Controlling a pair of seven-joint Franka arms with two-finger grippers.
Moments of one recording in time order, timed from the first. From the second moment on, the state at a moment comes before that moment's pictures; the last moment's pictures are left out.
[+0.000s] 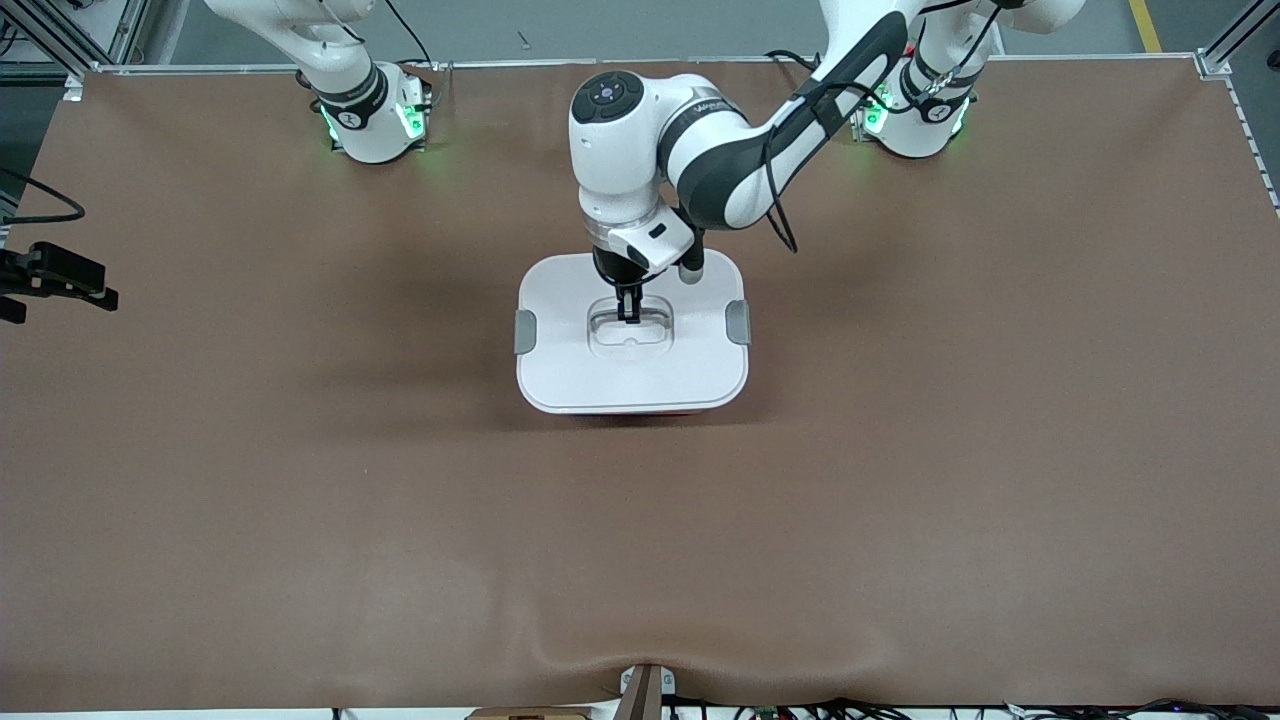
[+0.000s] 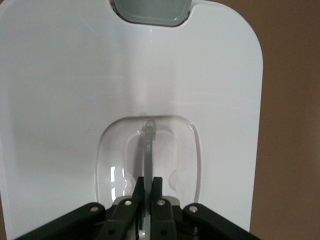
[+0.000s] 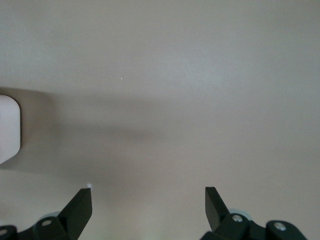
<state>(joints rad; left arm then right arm) -0.56 0.56 -0.44 -1.50 0.49 2.07 -2.73 -0.03 0.17 -0.09 -1.36 0.02 1.47 -0.25</state>
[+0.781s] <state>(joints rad) -0.57 0.56 -0.44 -1.51 0.50 2.10 -2.75 -0.09 0.16 -0.03 -1.37 0.02 1.47 -0.25</state>
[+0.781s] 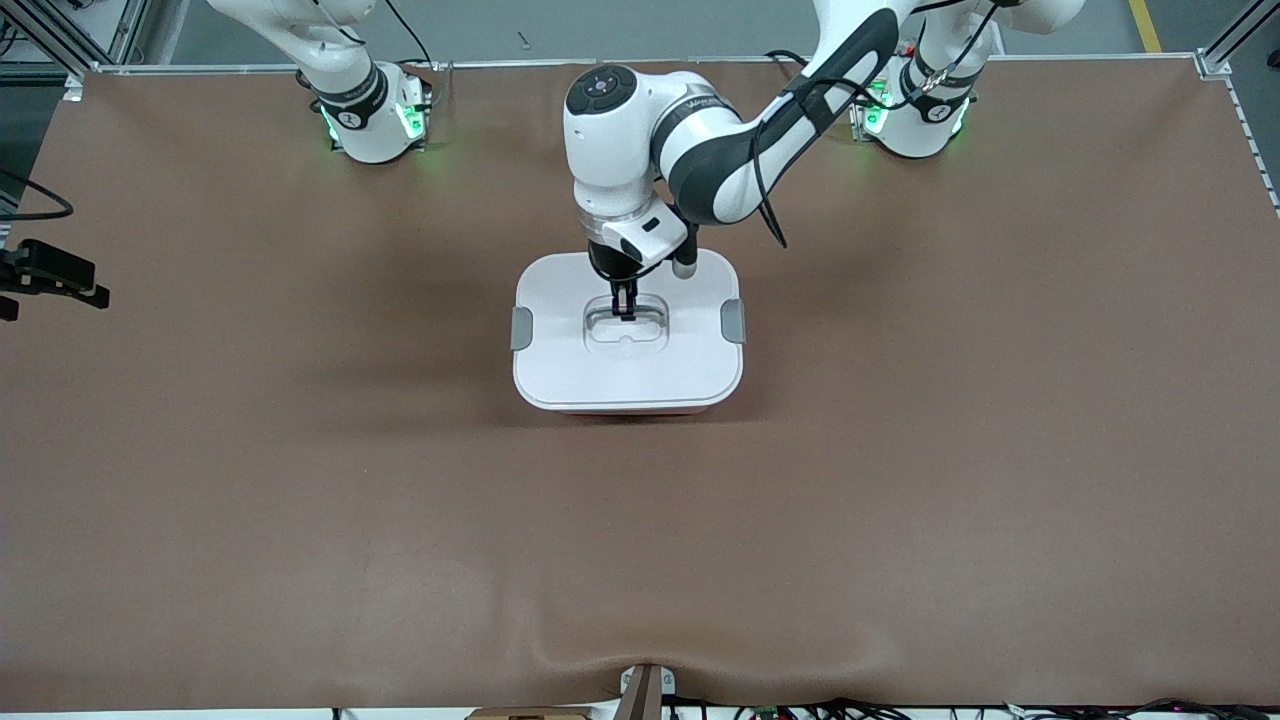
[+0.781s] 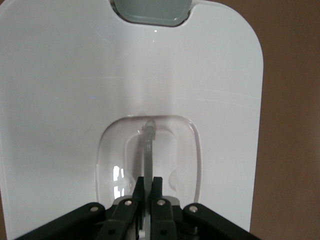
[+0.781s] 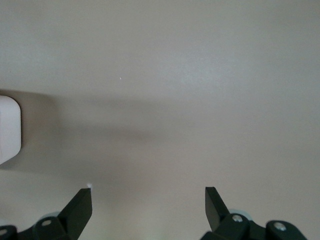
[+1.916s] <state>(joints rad) -0.58 0.56 -0.44 -1.53 0.50 2.11 -2.77 -0.10 0.16 -0.03 -1.37 0.02 1.48 -0.22</state>
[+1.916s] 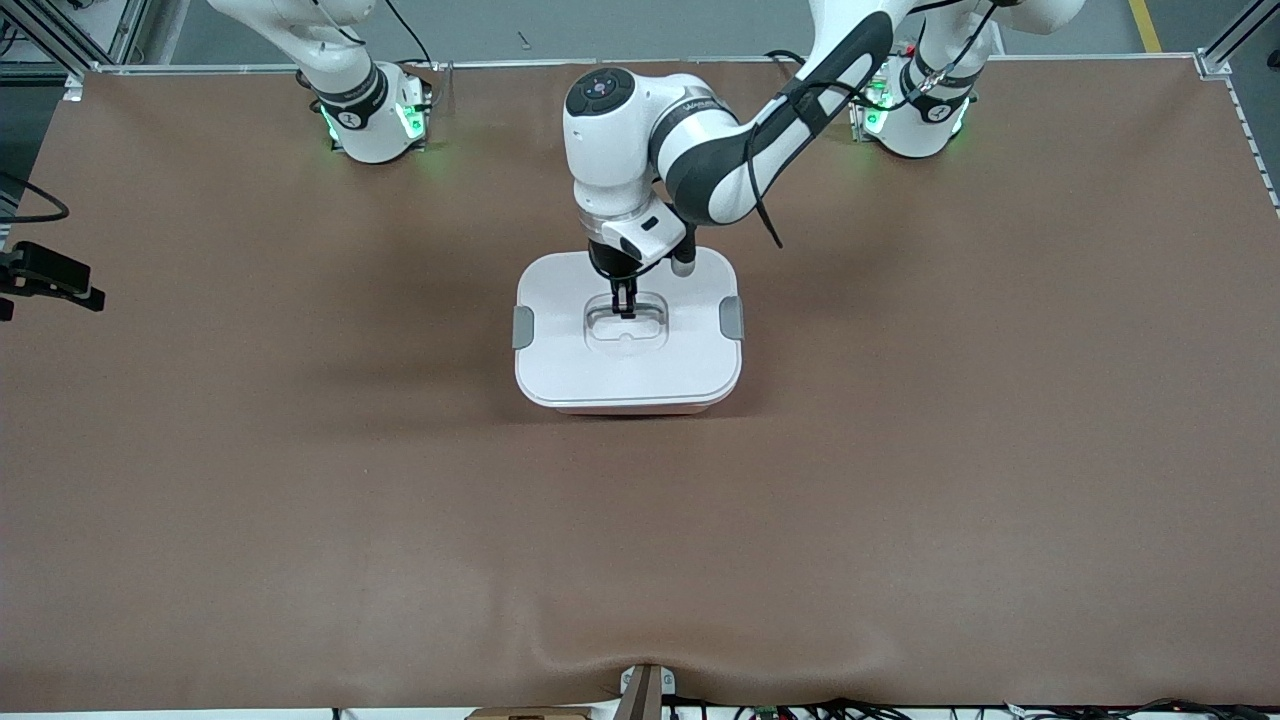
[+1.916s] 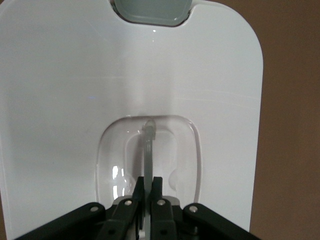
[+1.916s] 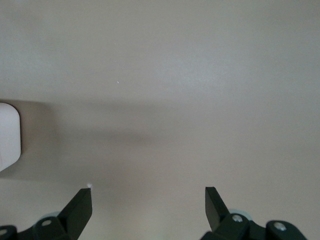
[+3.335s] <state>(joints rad) -0.58 0.56 -0.44 -1.55 0.50 2.13 -2.78 0.00 0.16 -0.10 -1.37 0.02 1.48 -0.22</state>
